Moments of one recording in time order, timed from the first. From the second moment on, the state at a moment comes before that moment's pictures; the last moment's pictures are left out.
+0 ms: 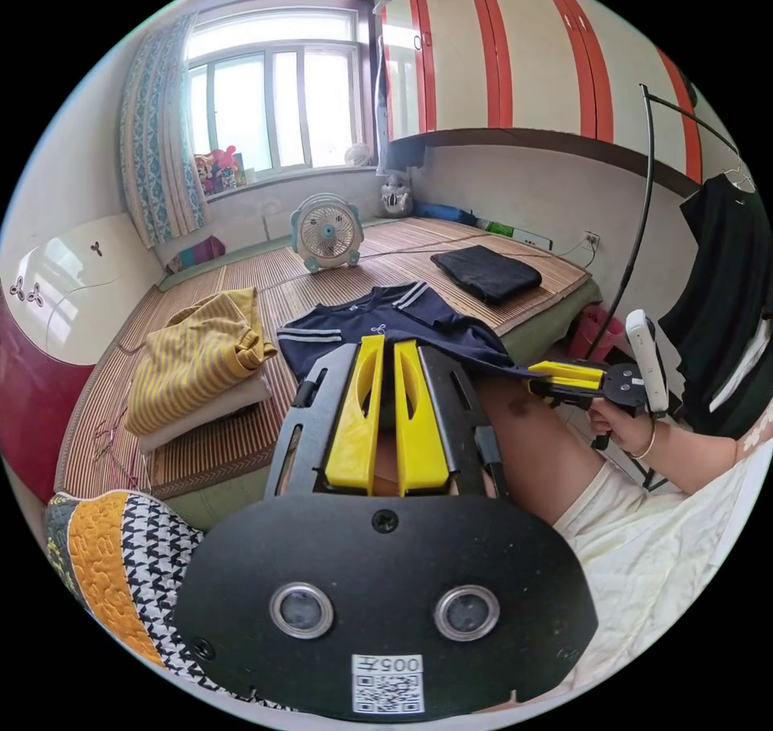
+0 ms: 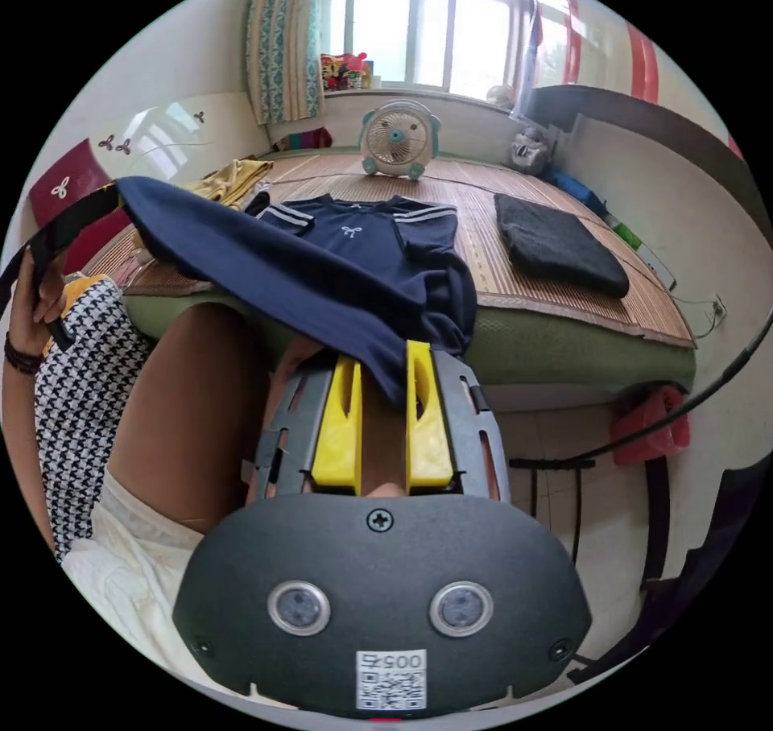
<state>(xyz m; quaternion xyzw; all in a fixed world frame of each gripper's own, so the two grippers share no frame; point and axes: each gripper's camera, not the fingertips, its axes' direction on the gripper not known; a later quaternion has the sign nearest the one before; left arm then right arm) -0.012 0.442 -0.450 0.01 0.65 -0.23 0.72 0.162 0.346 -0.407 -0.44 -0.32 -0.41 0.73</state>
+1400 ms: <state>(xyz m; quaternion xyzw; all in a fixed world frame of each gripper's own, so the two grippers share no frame) -0.043 0.378 -0.393 0.05 0.62 -0.22 0.75 0.075 0.157 -0.384 -0.26 -0.37 -0.46 0.76</state>
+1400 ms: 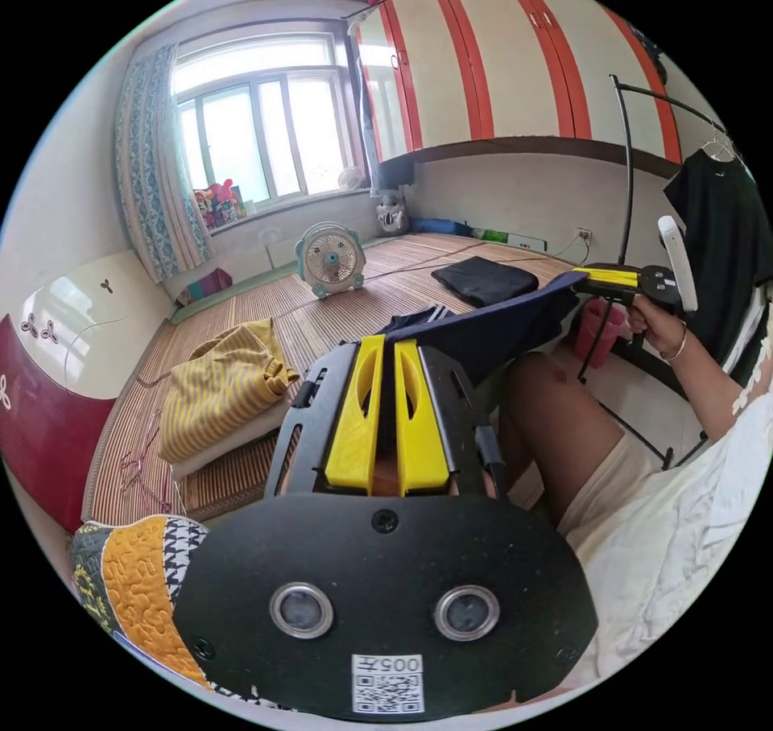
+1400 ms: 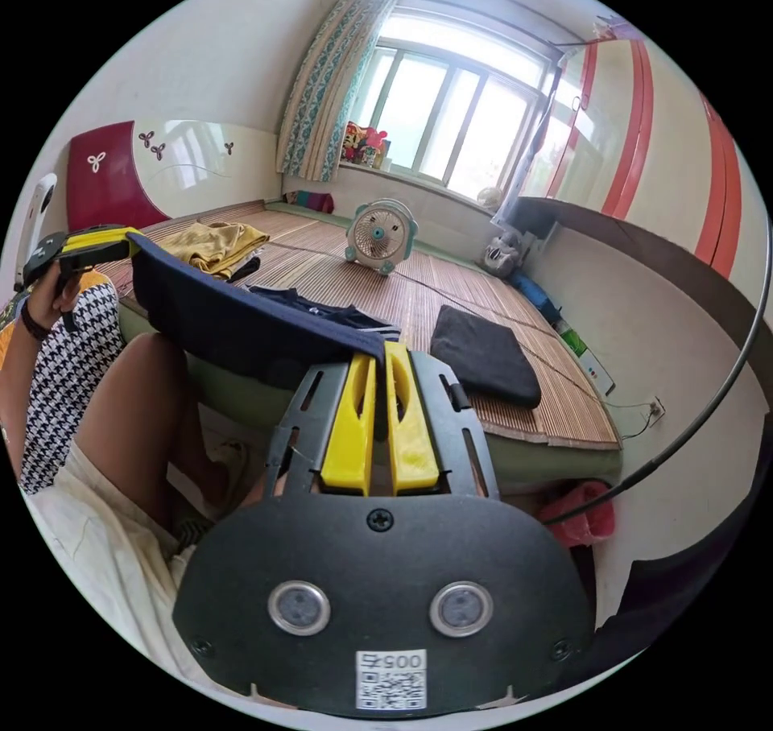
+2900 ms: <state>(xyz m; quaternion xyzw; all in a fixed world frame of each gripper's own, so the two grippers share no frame) 0.194 0.139 -0.099 -0.20 0.66 -0.28 0.67 -0.336 0.265 -0.005 -0.55 -0.33 -0.38 0.67</state>
